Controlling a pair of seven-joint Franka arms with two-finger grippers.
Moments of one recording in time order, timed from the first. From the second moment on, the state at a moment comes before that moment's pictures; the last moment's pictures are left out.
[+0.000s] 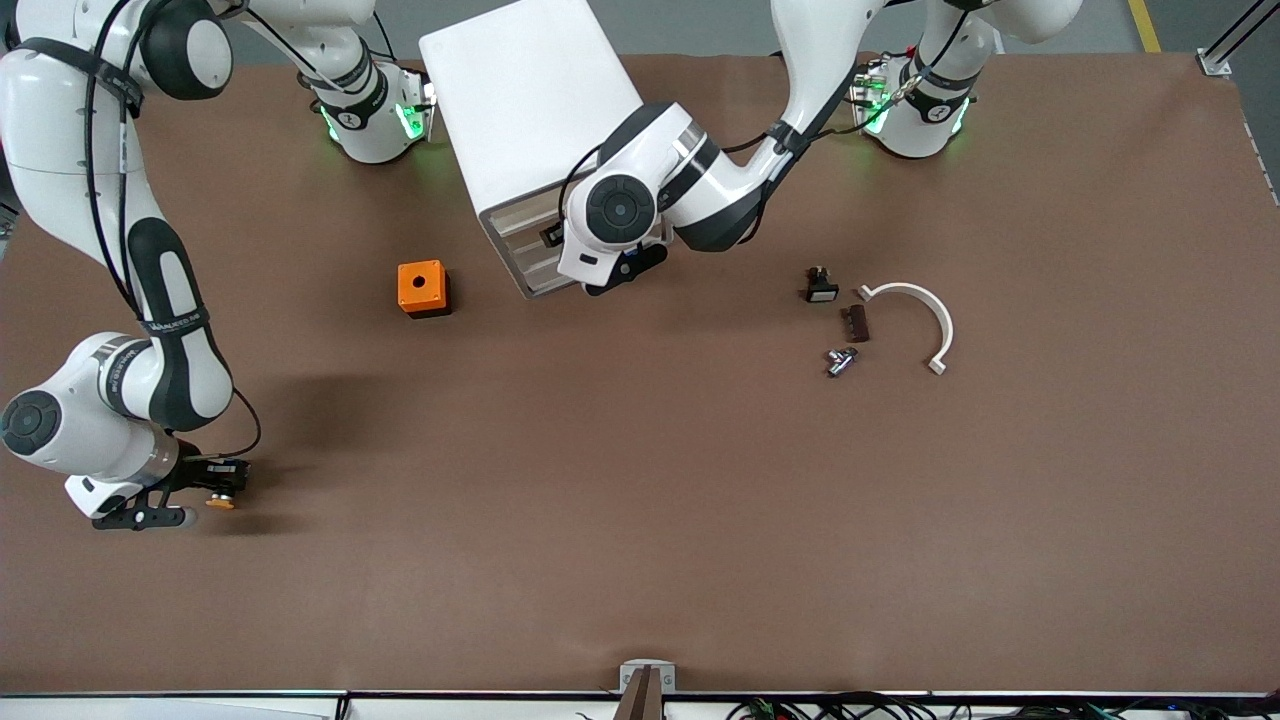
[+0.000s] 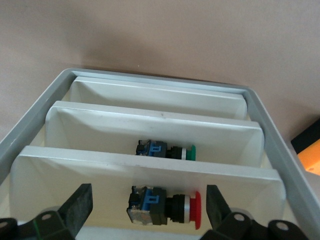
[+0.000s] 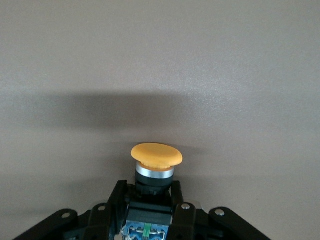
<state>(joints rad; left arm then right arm) -0.84 0.64 -0.10 -1.40 -0.52 1.83 -1.25 -0.13 0.78 -0.10 -1.56 0.09 2.39 -0.30</state>
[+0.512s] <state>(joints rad) -0.66 0.61 -0.09 -1.38 -0.21 1.83 -1.25 -0.13 0.79 -0.10 -1.47 0.09 2.31 -0.30</state>
